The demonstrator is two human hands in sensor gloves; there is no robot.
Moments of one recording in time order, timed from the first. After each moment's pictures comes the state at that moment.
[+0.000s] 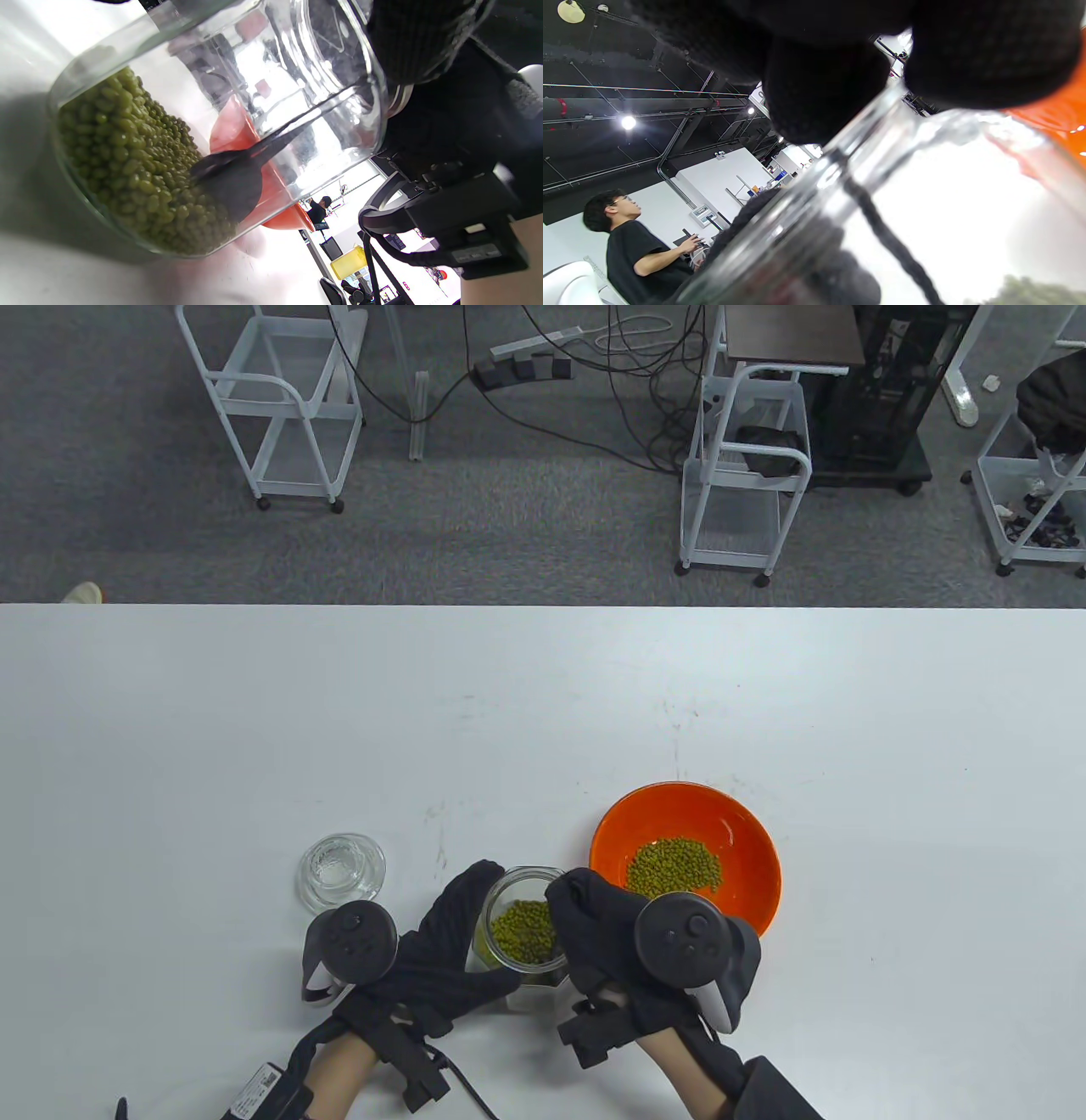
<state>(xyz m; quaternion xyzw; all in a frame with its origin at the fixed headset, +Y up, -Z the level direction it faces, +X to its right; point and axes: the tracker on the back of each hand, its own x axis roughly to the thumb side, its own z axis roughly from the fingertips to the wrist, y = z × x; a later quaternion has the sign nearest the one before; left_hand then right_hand) -0.174 -0.751 -0.197 -0.12 -0.29 0.50 0.81 0.070 -0.664 -0.187 0.08 -0.08 0.89 0.44</state>
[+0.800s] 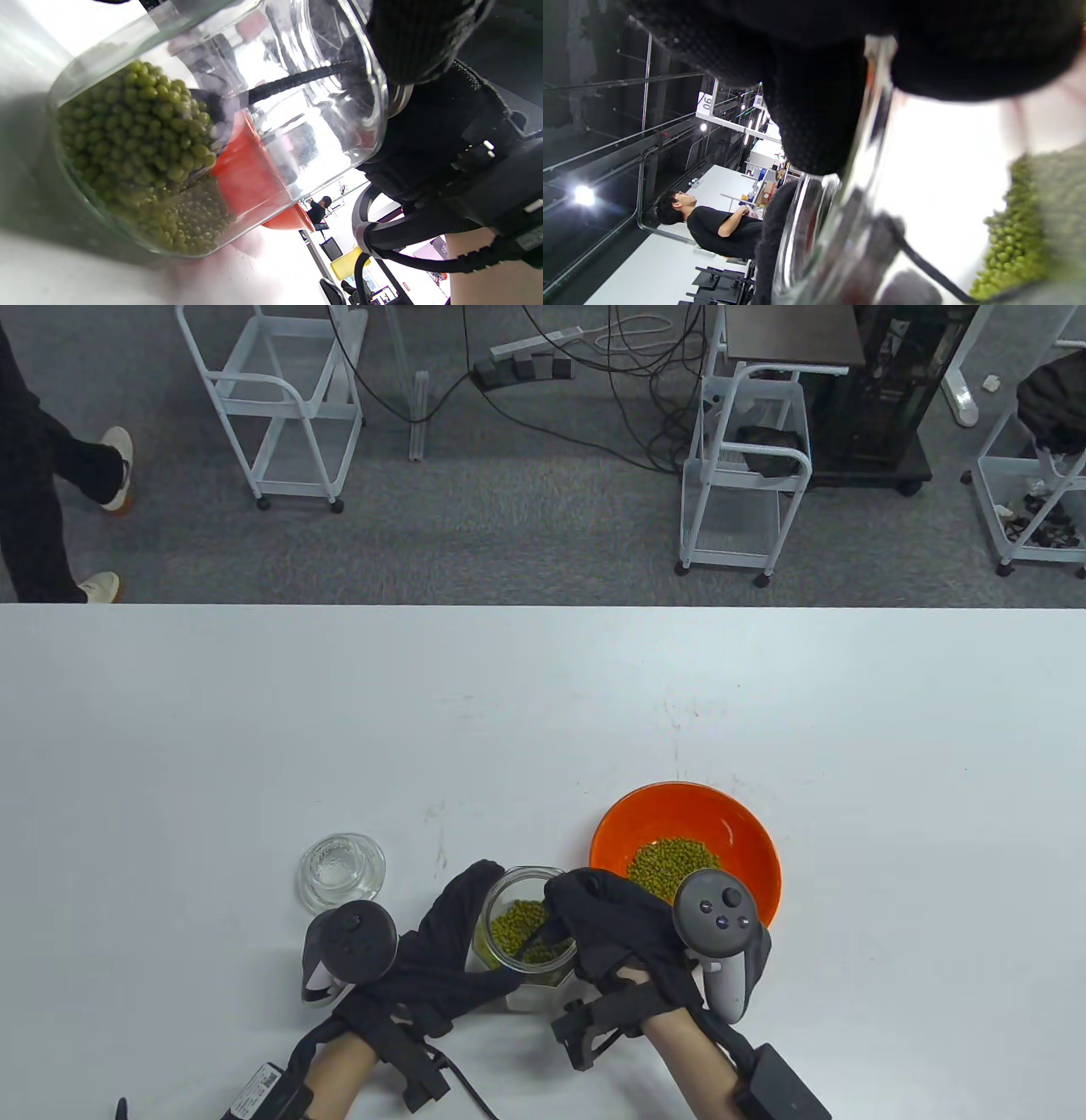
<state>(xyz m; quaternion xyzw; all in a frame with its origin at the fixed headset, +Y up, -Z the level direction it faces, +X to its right) -0.174 -0.751 -0.197 -0.12 -0.29 0.50 0.81 0.086 -0.695 -0.200 -0.01 0.03 0.79 0.61</state>
